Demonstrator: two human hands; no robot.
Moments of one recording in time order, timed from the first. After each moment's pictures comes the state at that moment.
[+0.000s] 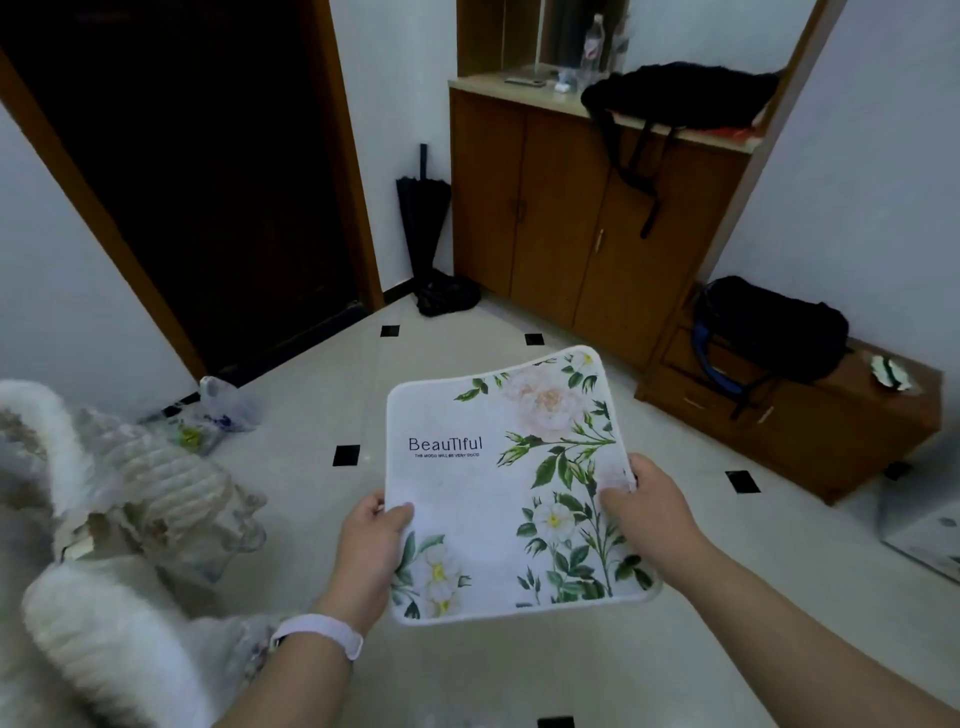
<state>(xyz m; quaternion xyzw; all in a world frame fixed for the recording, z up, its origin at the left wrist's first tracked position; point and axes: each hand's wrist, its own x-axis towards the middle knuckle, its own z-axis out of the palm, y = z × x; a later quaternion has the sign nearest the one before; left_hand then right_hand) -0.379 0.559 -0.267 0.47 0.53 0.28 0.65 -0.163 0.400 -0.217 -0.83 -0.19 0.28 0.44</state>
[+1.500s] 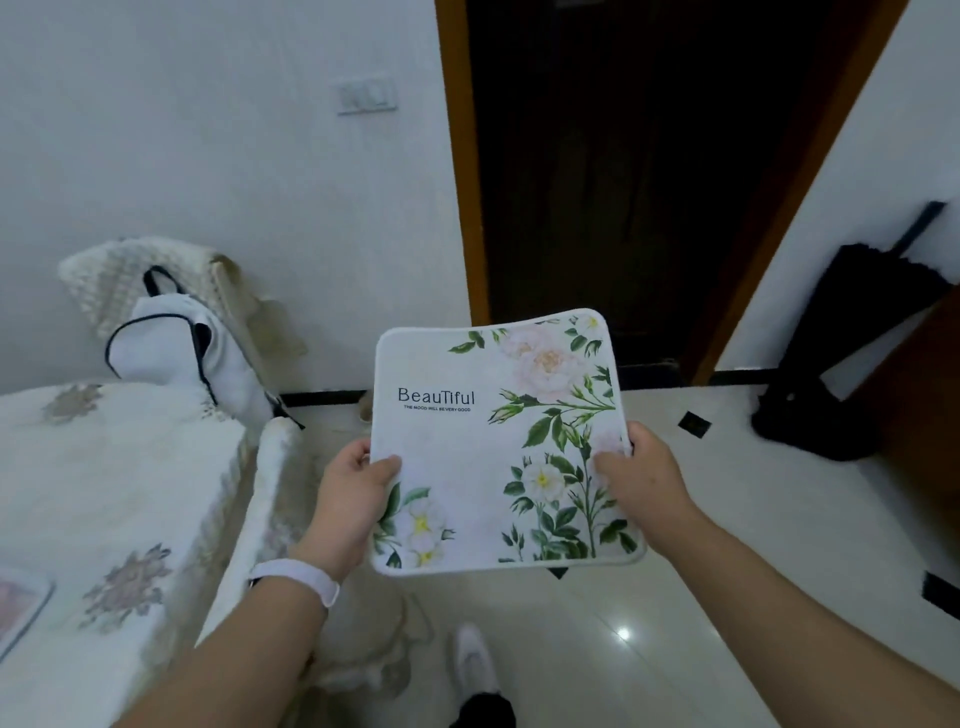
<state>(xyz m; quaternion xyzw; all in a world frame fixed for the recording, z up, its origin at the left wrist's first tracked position) -0.466 1.091 -0.238 0.28 0.69 0.51 0.43 -0.185 1.138 -0.224 -0.65 -0.48 0.47 0.34</state>
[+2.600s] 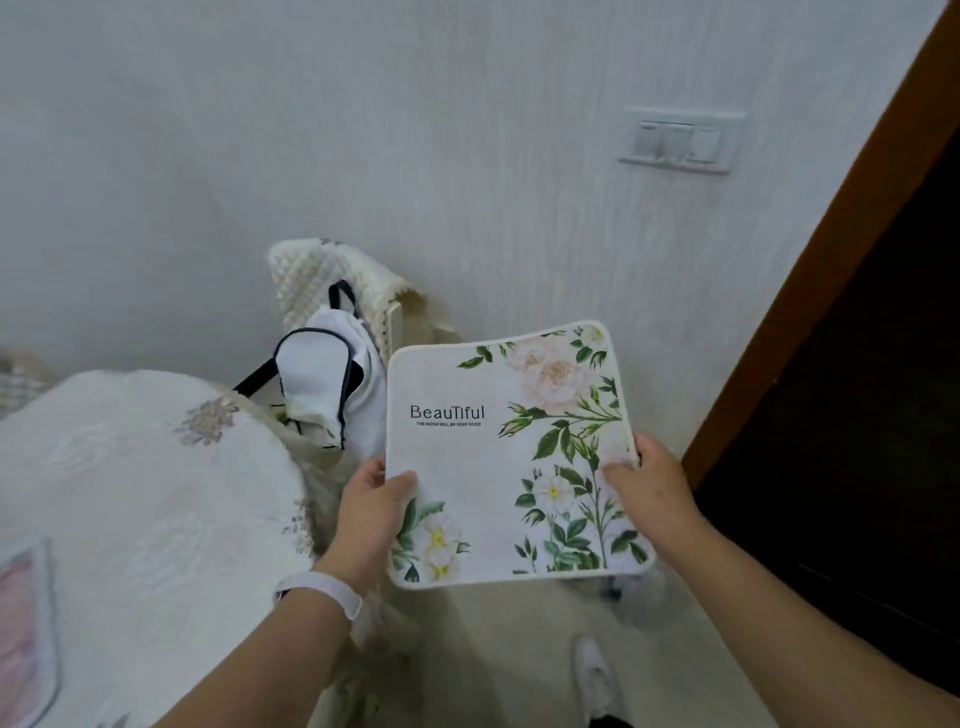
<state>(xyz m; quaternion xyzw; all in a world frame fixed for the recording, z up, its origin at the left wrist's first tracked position) -0.730 1.422 -0.259 0.04 0.74 0.61 0.29 -0.531 1.618 -0.251 -0.48 -0.66 0.55 0.18</state>
